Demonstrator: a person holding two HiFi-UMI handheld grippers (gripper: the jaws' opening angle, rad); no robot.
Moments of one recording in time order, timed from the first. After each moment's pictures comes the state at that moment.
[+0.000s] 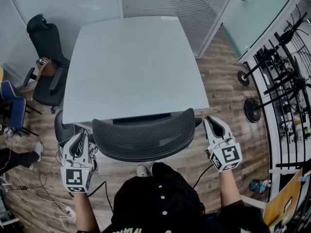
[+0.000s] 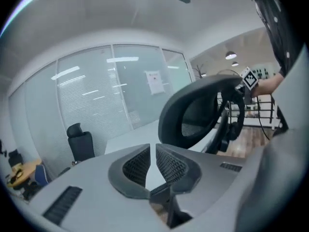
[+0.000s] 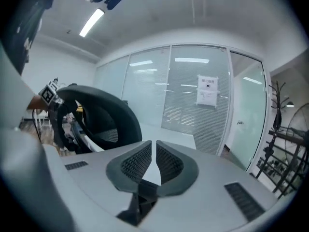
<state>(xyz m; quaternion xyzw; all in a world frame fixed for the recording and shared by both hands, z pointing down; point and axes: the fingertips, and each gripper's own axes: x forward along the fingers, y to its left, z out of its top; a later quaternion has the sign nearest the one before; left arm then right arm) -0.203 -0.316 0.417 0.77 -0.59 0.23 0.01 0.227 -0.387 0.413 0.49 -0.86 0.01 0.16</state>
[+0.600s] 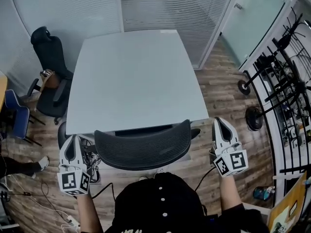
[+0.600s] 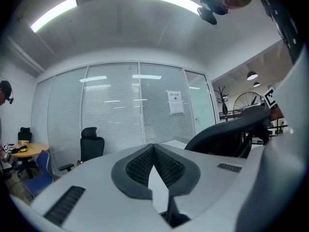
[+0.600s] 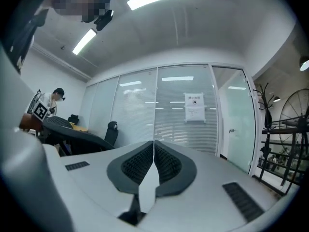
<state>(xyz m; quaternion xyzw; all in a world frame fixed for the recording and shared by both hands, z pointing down) -0.231 -0.338 0.363 0.73 -0.68 0.08 0.00 0.251 -0.405 0.349 0.54 -0.84 -0.01 0.03</state>
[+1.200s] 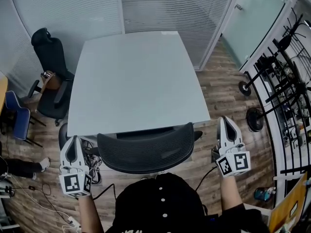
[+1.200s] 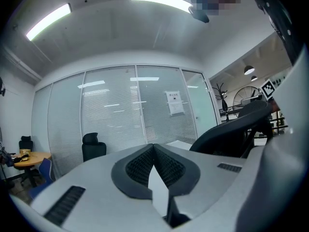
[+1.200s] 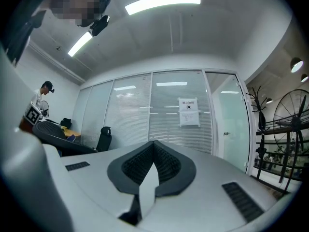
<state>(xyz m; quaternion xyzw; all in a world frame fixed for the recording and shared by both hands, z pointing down) -0.232 -0.342 0.356 0.72 -0.68 0.09 -0.03 0.260 -0.412 0.331 0.57 -0.82 -0.01 -0.01</state>
